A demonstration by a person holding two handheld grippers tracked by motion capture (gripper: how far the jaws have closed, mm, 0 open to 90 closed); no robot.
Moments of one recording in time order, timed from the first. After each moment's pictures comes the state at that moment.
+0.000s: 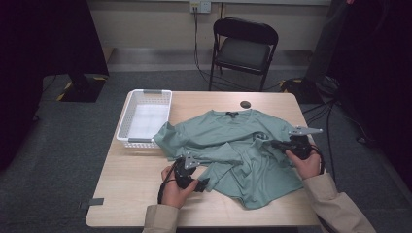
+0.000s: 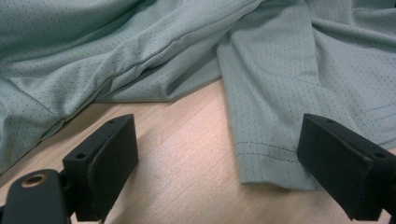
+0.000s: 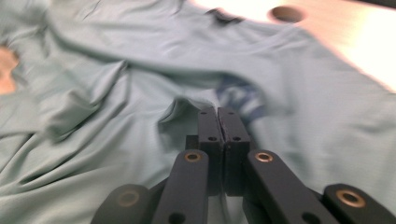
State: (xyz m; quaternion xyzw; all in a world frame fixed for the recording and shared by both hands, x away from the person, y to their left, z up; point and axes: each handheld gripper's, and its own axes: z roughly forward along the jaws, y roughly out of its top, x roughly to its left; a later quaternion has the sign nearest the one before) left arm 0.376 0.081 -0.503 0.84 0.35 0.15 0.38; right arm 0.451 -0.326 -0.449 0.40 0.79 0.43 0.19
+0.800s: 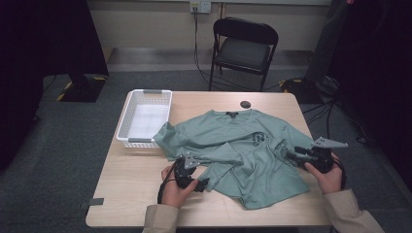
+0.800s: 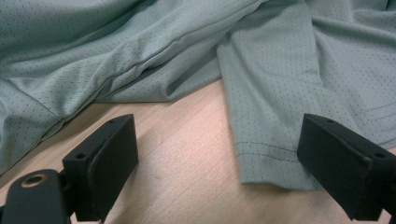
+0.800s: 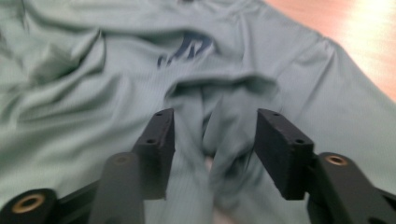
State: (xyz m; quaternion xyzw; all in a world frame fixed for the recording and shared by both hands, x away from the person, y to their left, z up) left arm 0.377 0.081 -0.503 0.84 0.35 0.15 0.38; right arm 0.406 -0.378 -0.467 0.42 0.77 0.43 0.21
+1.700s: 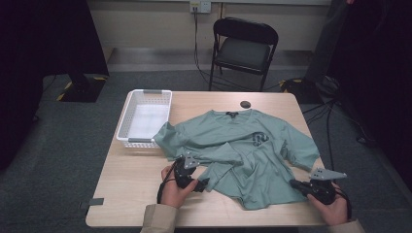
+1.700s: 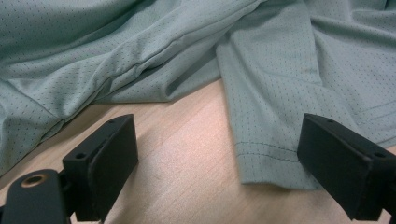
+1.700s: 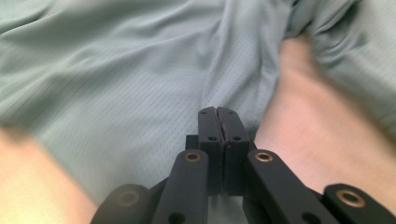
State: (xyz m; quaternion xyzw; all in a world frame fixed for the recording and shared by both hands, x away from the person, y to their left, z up) left arm 0.377 0.081 -0.503 0.84 0.35 0.15 0.38; right arm 0.327 -0.371 -0.499 0.40 0.82 0.38 0.17
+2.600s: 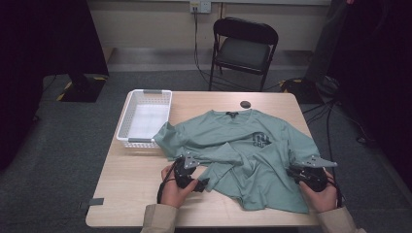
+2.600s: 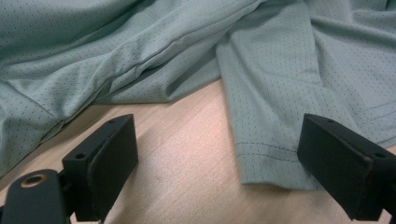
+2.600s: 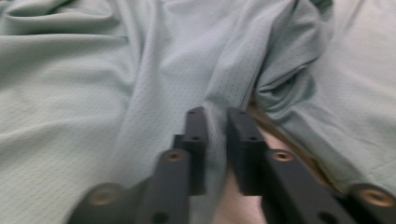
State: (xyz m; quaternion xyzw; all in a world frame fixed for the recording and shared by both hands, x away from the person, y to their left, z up) left arm 0.378 0.082 -0.503 0.84 0.35 0.15 0.38; right arm 0.368 -0.359 -0.500 0.43 0.79 0.37 0.22
